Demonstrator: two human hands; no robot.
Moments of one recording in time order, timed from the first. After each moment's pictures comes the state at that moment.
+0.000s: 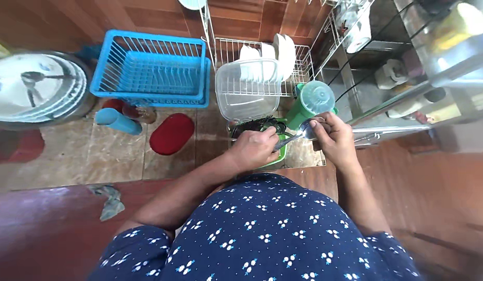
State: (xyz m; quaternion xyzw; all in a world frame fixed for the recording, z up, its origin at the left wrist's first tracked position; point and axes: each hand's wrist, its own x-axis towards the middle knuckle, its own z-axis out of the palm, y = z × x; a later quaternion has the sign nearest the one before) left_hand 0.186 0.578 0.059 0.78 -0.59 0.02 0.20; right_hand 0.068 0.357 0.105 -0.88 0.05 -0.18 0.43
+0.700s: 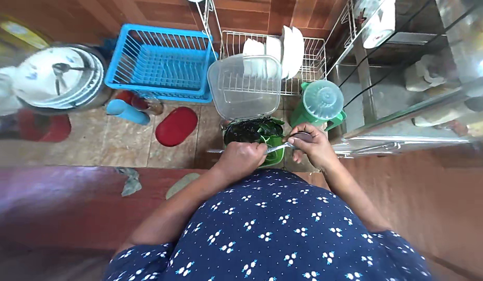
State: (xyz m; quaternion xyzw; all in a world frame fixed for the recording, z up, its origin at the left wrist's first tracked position) left_hand 0.161 0.567 0.050 0.85 -0.51 0.02 0.12; right_hand 0.091 0.319 0.040 -0.66 0.05 0.04 0.75
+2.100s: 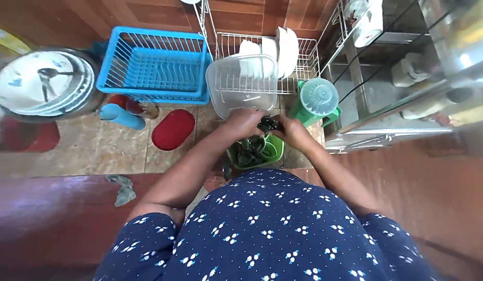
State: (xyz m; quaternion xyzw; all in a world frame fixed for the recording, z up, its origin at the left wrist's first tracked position) left_hand 0.261 0.525 0.047 0.87 -0.44 -0.20 0.06; right_hand 0.151 0.344 0.017 -0.95 0.00 0.04 0.32
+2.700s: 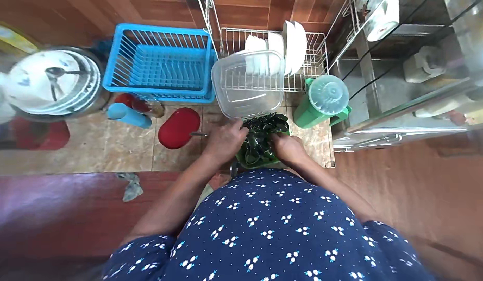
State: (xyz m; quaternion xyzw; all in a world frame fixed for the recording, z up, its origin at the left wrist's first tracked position) left_hand 0.224 0.613 0.026 0.89 -0.45 0.00 0.08; right_hand 0.125 0.406 0.010 -0.98 0.02 0.09 0.17
